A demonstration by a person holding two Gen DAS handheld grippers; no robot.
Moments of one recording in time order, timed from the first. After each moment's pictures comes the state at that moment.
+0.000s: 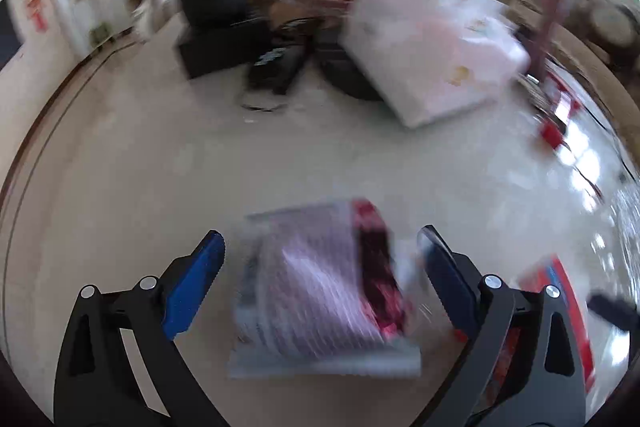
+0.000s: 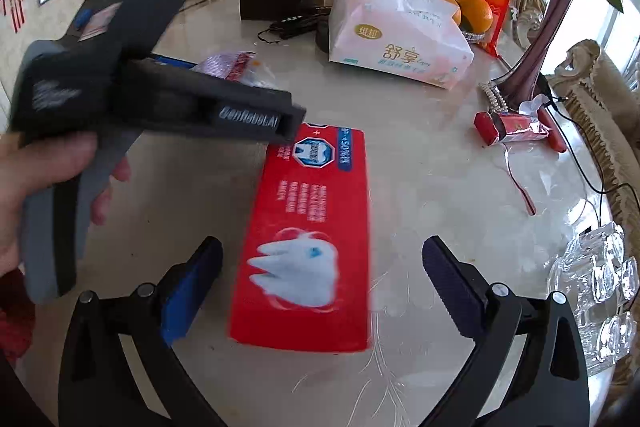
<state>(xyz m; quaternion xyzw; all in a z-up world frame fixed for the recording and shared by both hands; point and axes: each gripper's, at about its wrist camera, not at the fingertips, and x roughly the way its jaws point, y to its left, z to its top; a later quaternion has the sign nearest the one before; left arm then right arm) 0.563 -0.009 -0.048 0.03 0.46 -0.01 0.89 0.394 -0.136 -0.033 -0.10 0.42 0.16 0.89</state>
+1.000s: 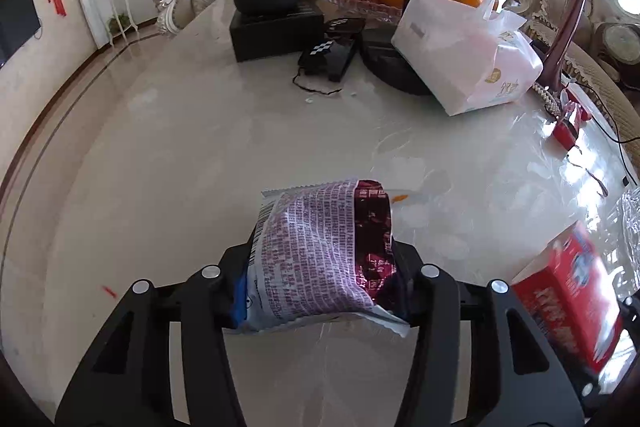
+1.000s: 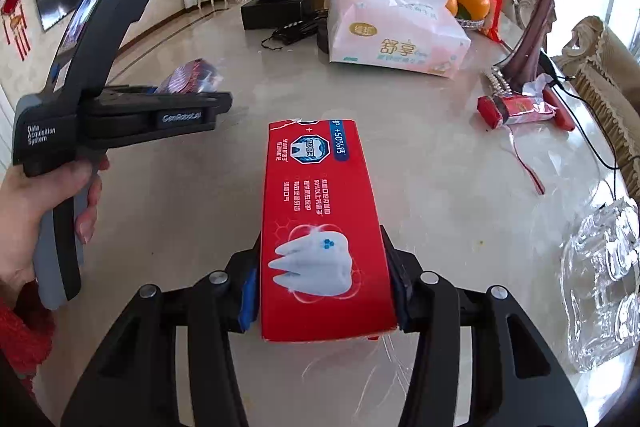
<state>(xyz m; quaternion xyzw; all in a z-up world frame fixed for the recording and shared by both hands) 0.531 0.024 -0.045 0.02 0.45 0.00 0.89 0.388 -0.150 -0.032 -0.06 0.43 0.17 0.88</state>
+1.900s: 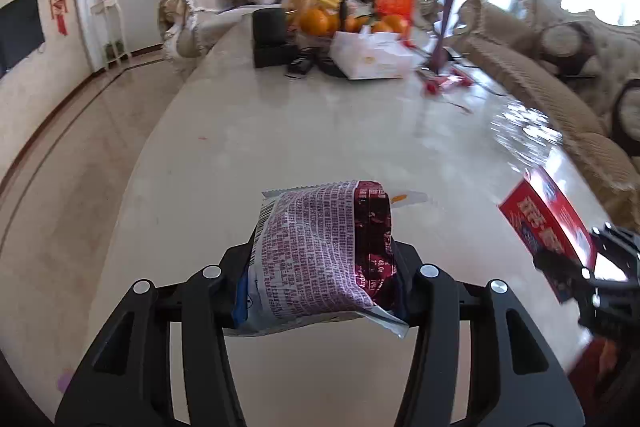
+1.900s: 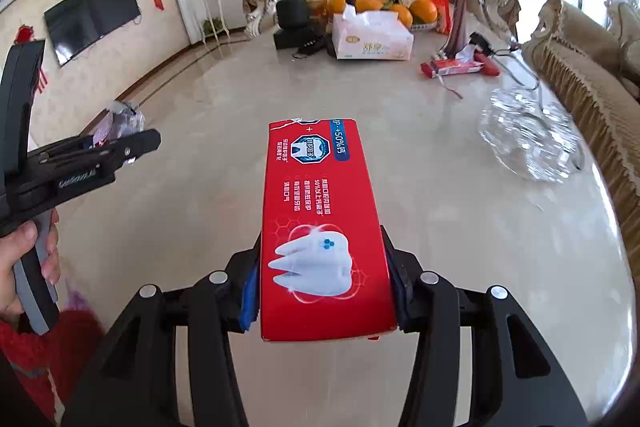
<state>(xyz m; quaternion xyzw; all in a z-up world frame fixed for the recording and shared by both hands) 0.245 0.034 0.033 0.01 0.38 -0.06 0.92 0.175 -0.204 0.021 -0.01 0.38 0.18 0.91</state>
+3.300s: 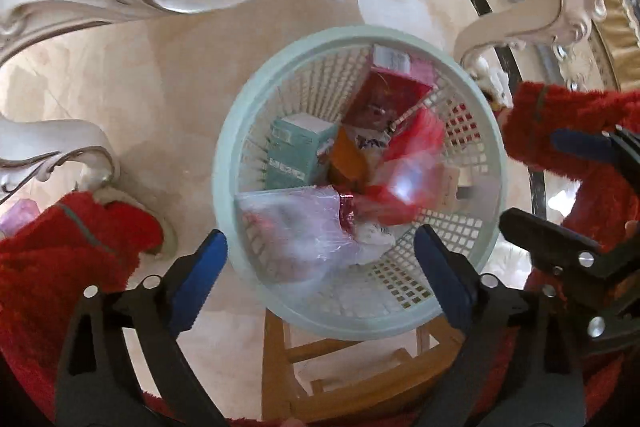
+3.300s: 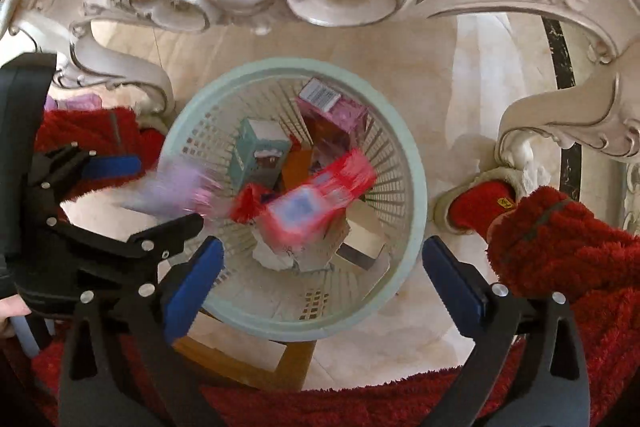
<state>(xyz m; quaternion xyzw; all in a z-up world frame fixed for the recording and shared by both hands) 0.073 -0.048 -0.265 0.05 0.69 -0.16 0.71 0.028 -0.225 -0.214 -0.01 0.66 0.12 0.74</state>
